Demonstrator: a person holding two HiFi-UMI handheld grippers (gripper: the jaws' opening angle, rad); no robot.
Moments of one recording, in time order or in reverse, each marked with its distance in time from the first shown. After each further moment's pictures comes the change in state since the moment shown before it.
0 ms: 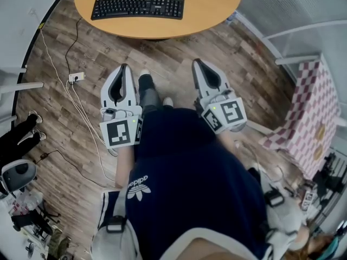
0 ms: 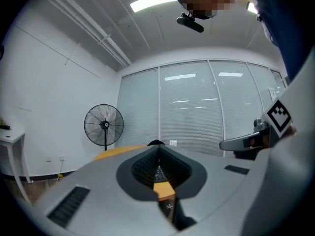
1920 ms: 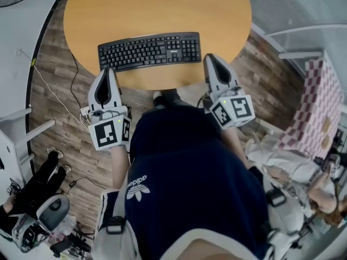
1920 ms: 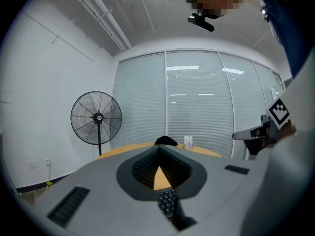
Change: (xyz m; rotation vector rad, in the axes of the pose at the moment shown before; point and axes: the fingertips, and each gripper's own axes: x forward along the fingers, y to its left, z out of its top) left arm 0.240 0.201 0.002 0.000 0.086 -0.094; right arm 0.232 -0.097 0.048 0.078 -0.005 -0.277
